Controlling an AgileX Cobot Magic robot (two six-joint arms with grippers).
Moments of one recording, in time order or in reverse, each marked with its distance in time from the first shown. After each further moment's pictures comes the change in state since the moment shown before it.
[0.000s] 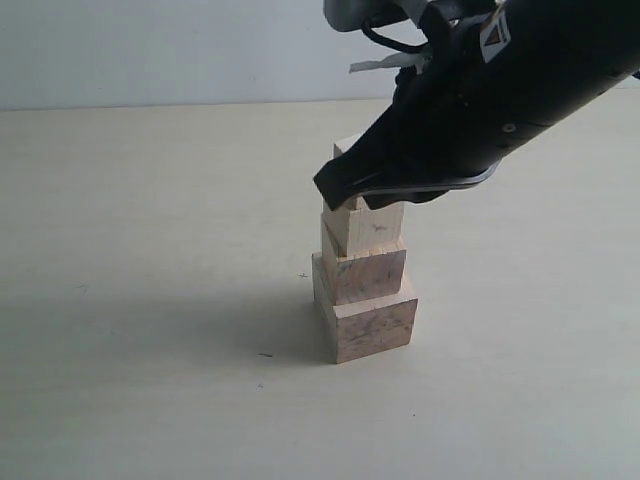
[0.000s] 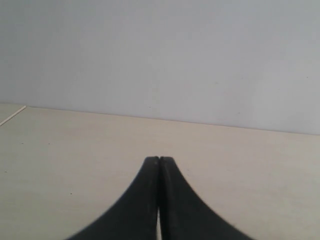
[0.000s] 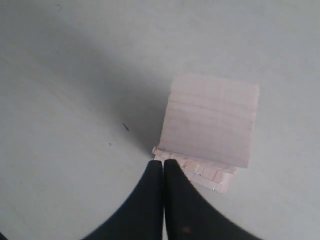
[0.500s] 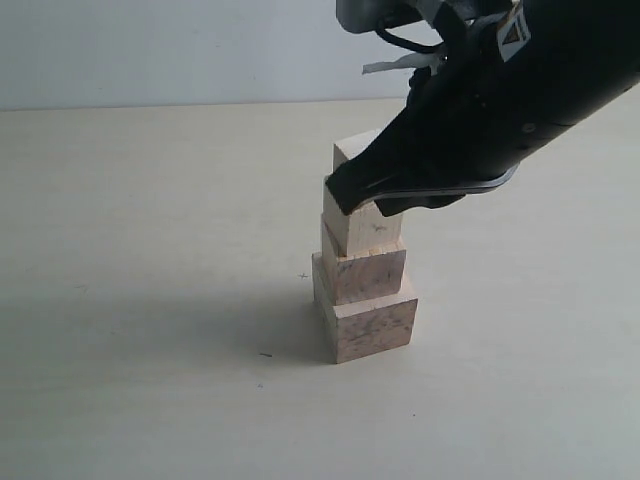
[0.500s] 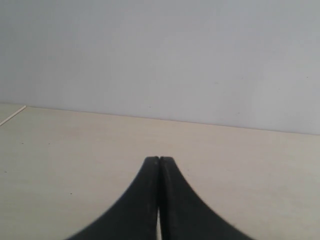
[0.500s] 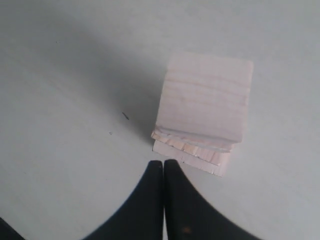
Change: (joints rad) left arm 0.000 0.000 0.000 0.000 0.000 0.000; right arm 0.000 -0.023 0.000 -0.008 0.048 0.024
